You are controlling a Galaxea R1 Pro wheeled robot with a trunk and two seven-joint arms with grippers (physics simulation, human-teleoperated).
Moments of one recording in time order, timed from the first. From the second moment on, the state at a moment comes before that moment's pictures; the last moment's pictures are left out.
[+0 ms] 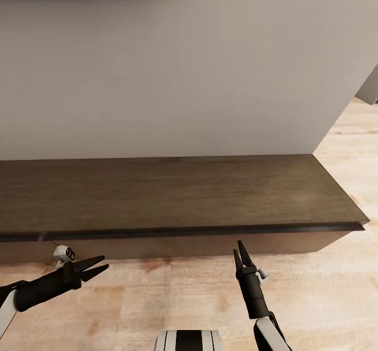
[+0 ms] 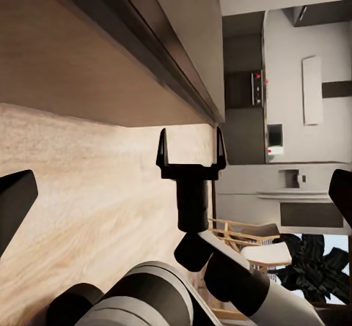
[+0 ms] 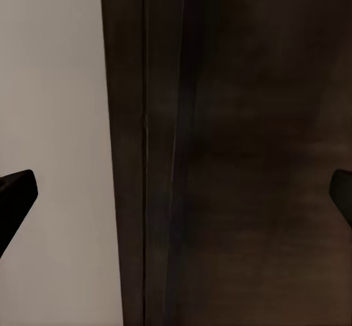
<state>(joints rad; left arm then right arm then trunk) -0.25 0.39 0.23 -1.18 0.60 1.00 -1.25 -0.30 0.08 0.02 -0.75 -1.38 -0.04 0.97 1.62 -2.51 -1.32</state>
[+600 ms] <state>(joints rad) -0.25 0.39 0.23 -1.18 0.60 1.00 -1.25 -0.30 0.08 0.02 -0.75 -1.38 -0.03 0.97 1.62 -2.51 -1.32</state>
